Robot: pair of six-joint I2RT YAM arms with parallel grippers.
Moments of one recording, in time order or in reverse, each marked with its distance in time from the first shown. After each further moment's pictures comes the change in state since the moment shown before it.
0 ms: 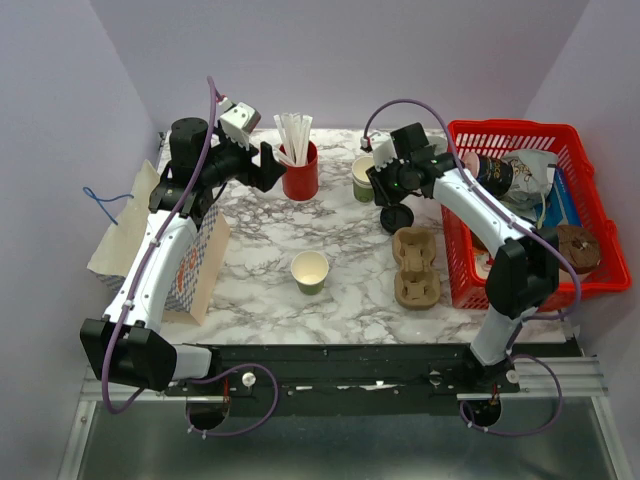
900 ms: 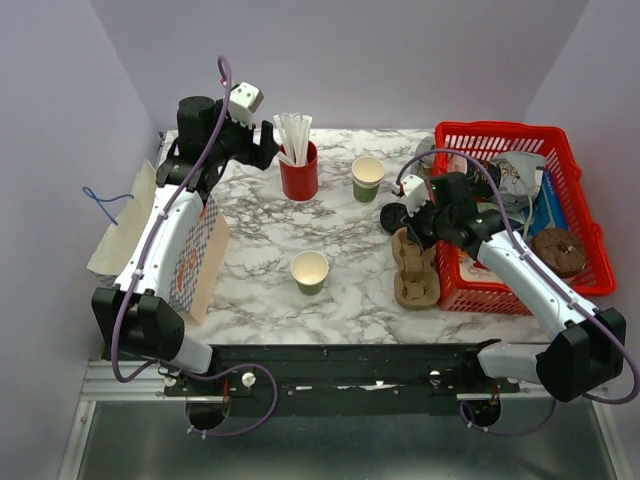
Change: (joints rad) left arm 0.000 0.144 0.175 -0.044 -0.153 0.076; right arm -0.021 -0.498 -0.526 0.062 0.034 -0.077
